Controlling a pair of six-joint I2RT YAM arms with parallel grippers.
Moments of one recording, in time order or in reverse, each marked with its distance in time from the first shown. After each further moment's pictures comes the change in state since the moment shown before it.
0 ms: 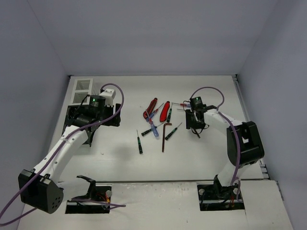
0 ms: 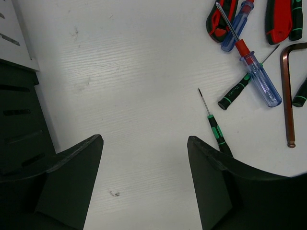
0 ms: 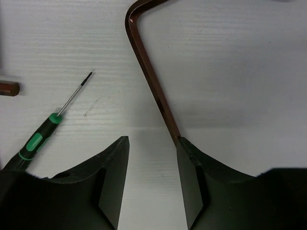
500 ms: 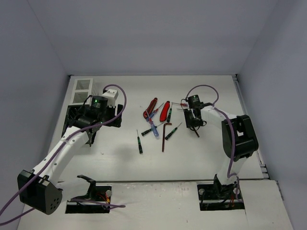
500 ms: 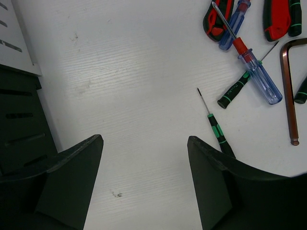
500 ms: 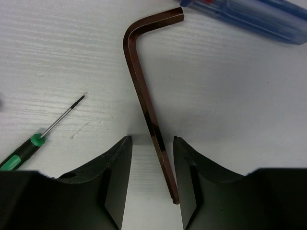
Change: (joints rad) left arm -0.033 -0.010 -0.001 0.002 -0.033 0.018; right arm -0.003 0.095 0.064 0.011 0.017 -0.130
